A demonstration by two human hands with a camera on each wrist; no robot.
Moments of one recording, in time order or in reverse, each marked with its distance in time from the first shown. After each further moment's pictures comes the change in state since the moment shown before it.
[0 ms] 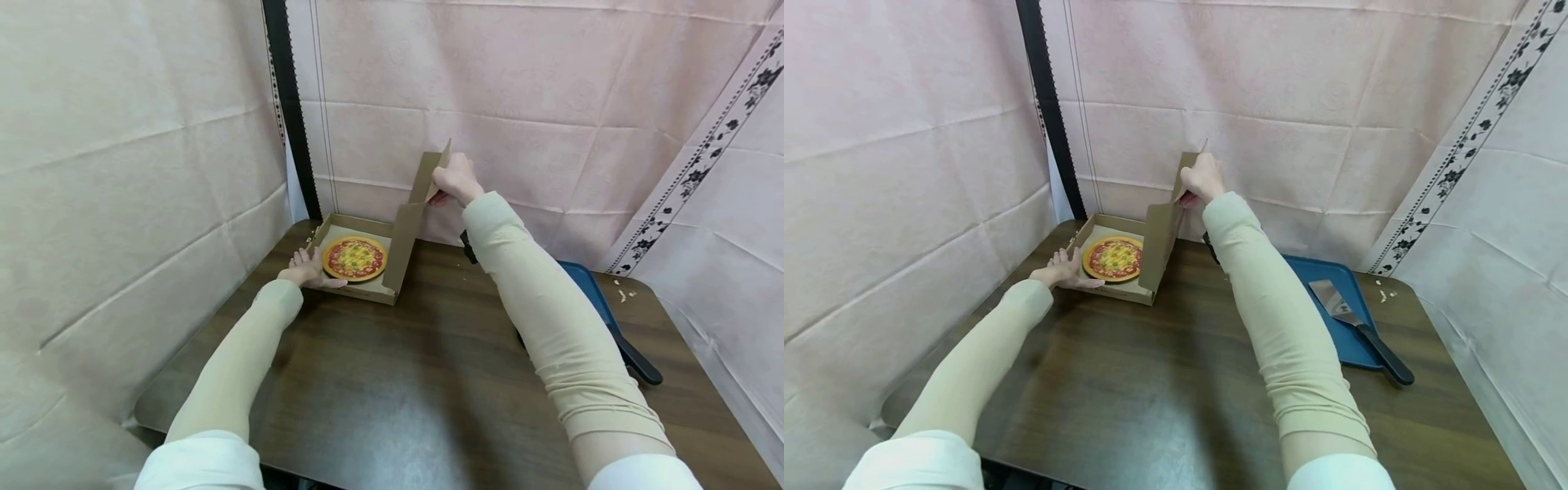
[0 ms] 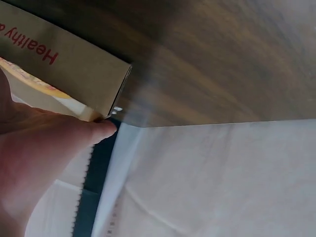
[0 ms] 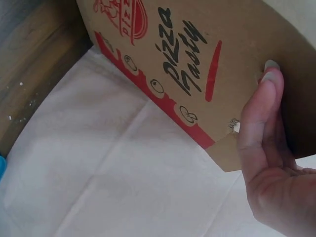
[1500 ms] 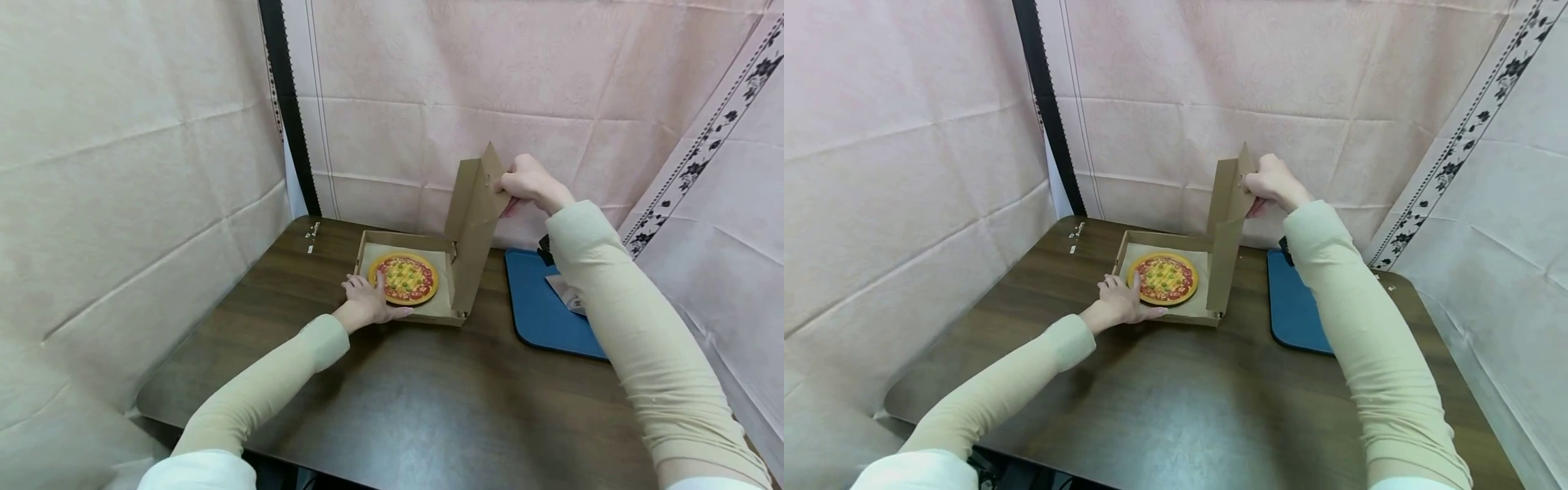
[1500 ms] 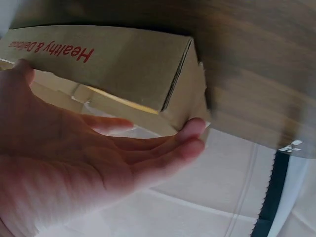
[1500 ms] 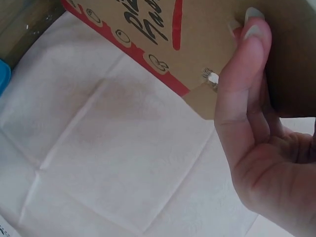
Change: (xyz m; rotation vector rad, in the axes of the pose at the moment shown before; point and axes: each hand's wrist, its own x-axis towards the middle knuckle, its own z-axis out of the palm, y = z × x) left_hand -0.068 0.143 0.065 0.350 0.084 -0.054; right_hand -0.048 0.041 -0.106 -0.247 -0.168 -0.012
